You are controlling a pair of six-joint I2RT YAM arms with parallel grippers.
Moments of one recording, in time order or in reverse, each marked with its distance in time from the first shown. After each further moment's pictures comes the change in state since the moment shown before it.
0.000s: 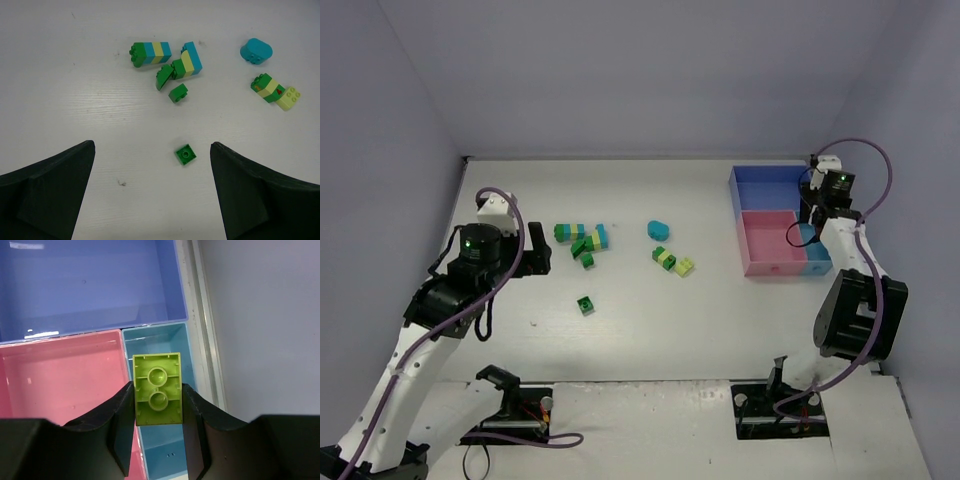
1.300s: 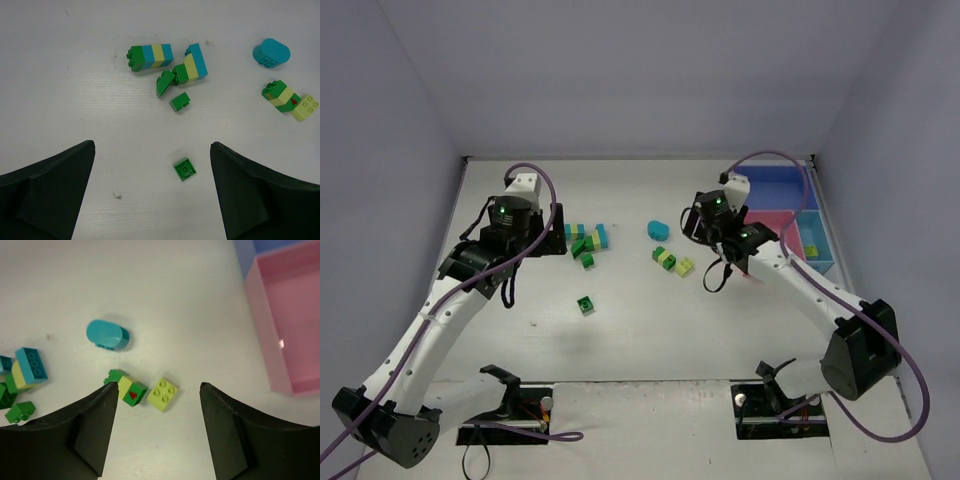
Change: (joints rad) left arm -0.027 0.240 0.085 0.054 -0.039 -0.007; right arm 0.764 -0.210 -0.032 -0.184 0.381 0.818
